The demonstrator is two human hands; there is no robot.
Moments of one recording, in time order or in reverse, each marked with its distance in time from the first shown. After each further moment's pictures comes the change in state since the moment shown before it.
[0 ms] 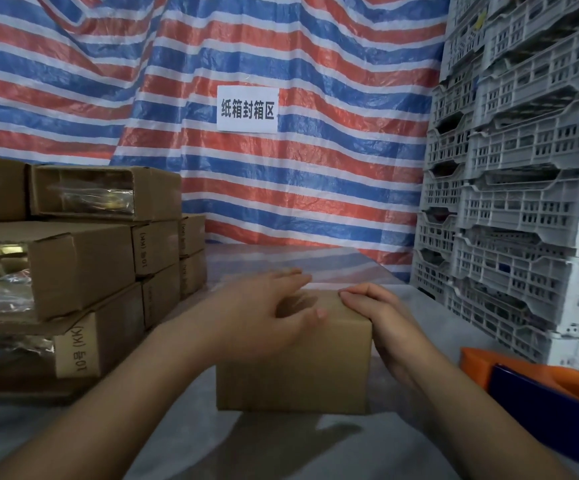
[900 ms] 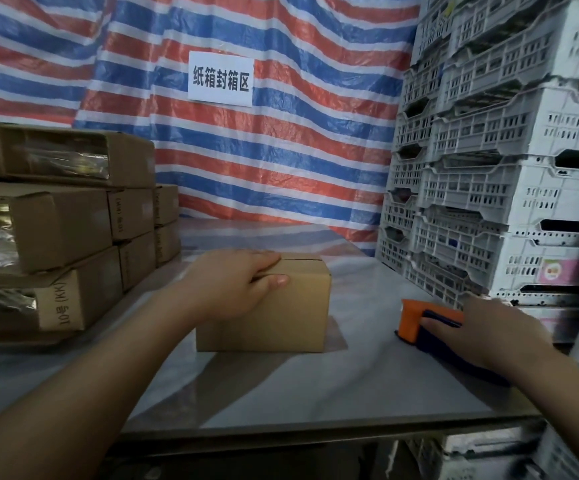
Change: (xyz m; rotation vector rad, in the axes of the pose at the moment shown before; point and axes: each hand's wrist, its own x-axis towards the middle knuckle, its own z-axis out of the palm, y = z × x) left_hand -0.003 0.004 0.018 0.203 0.030 -0.019; right_hand -0.088 -0.021 -0.150 -1.674 0.248 0.261
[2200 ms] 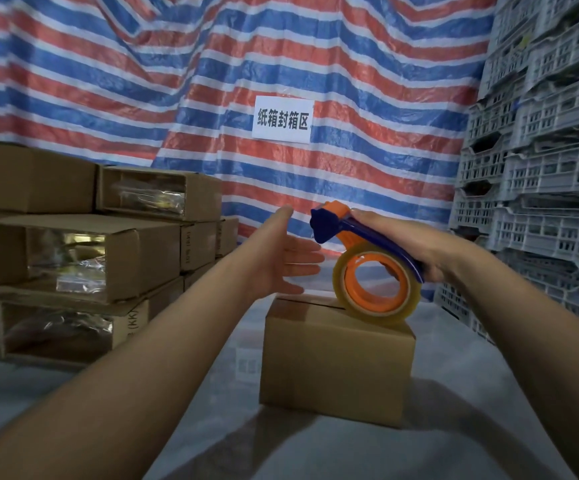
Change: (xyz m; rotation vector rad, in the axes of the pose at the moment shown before) left_hand 0.032 -0.023 -0.061 -1.559 0.077 -0.493; right_hand 0.071 -0.182 -0.134 1.181 -0.507 -0.460
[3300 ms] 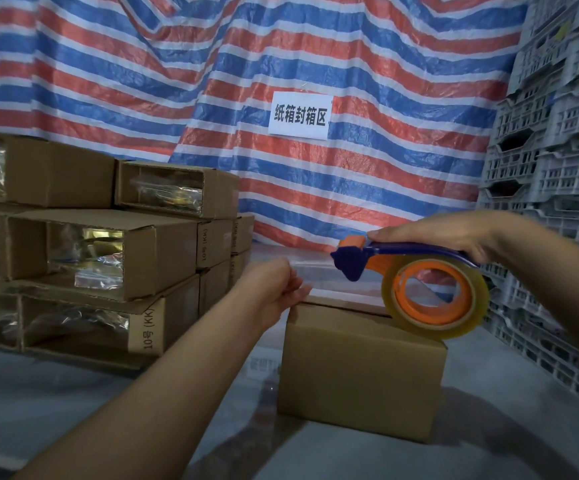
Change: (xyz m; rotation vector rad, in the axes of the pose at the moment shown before) left_hand -0.007 -0.033 -0.011 -0.219 0.310 -0.028; right_hand 0.020 -0.021 -0.026 -0.273 -0.322 0.222
